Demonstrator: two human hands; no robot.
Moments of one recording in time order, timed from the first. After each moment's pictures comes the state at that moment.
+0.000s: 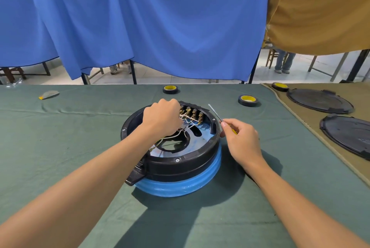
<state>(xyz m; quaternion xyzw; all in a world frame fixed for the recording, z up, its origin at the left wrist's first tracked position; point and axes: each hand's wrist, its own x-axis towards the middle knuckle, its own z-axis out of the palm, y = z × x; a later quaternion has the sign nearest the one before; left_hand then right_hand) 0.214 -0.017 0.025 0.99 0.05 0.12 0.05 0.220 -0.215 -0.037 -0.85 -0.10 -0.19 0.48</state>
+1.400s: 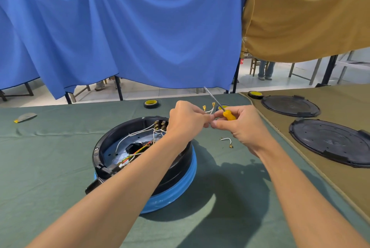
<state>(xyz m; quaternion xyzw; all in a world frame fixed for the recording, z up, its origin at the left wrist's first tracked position) 0.202 -0.131 0.062 0.87 0.04 0.12 0.48 0.220 -0.280 0.038 -0.77 -0.19 -0.07 0.61</state>
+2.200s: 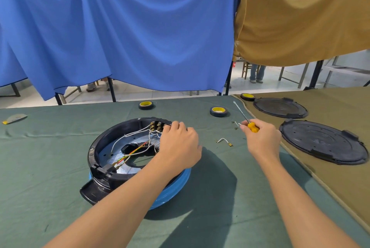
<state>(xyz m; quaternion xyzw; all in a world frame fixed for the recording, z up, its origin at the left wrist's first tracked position) 0.189 -0.121 0.017 0.99 -0.08 0.14 -0.06 0.243 -0.323 -0.017 -0.85 0.07 -0.32 0.41</state>
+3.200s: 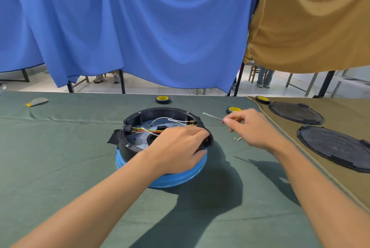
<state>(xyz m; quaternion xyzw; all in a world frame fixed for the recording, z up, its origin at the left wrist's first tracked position) 0.145 -0.042 0.023 0.93 -0.29 0.21 0.01 0.206 -0.255 0.047 -0.93 -0.18 -0.10 0.30</state>
